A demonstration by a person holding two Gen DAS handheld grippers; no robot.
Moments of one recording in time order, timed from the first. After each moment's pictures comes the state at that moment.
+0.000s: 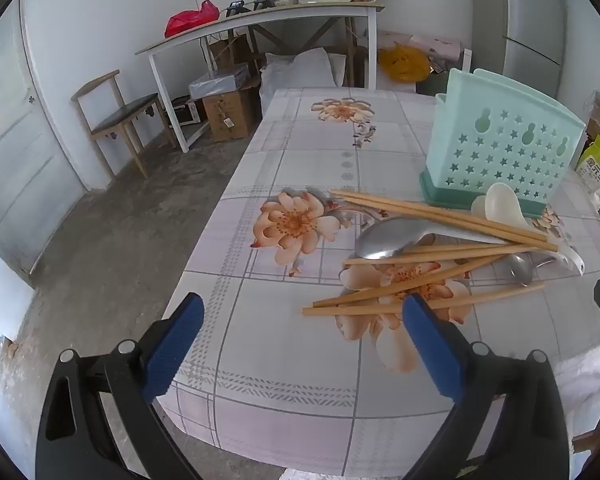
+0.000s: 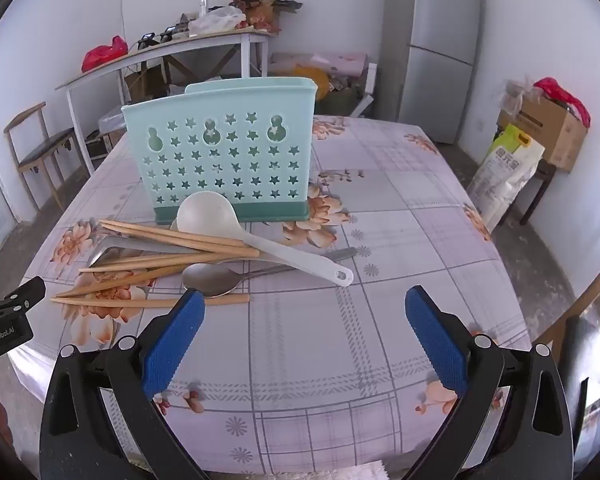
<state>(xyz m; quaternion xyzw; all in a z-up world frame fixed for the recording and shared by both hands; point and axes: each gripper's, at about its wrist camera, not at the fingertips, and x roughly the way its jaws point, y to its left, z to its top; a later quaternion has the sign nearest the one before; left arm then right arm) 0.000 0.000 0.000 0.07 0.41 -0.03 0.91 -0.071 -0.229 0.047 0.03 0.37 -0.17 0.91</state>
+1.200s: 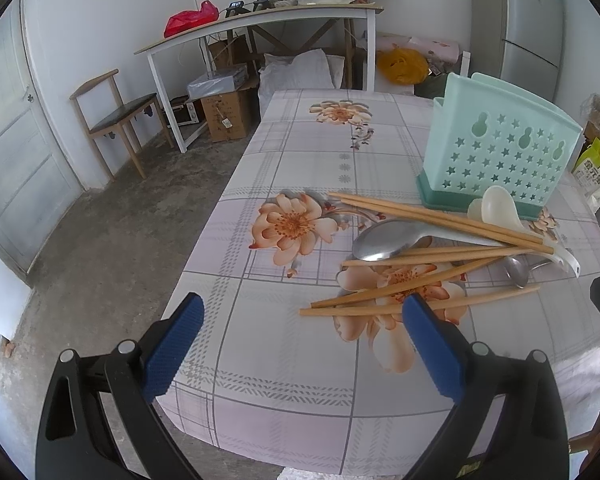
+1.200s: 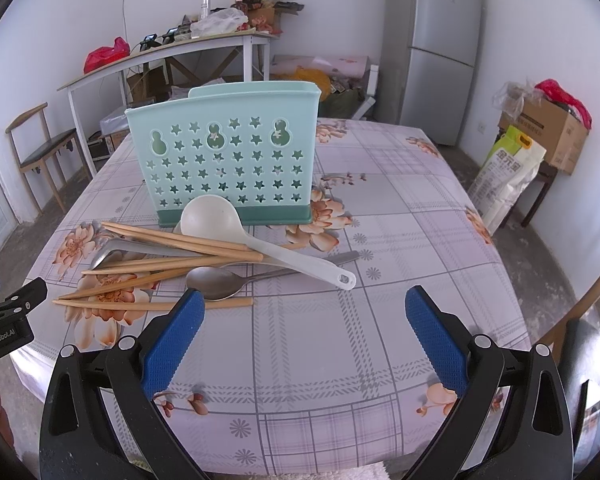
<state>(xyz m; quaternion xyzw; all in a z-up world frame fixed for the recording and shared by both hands) 0.000 0.006 0.000 0.06 0.41 -0.04 0.91 -0.071 -0.228 0.047 0.03 0.36 -0.17 0.92</state>
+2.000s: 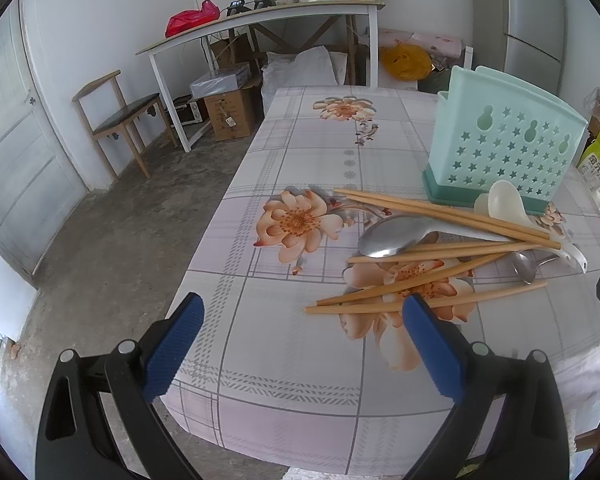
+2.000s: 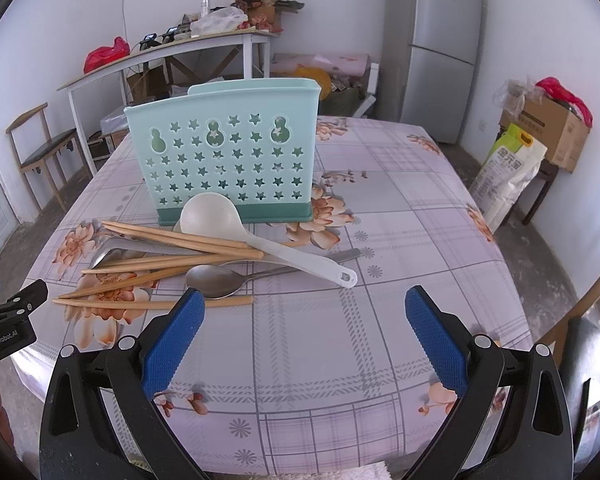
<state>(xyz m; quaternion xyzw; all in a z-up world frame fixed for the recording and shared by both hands) -0.001 0.009 -0.003 0.06 0.41 -0.03 0.91 -0.071 -0.230 0.044 0.03 0.36 -0.17 0.92</state>
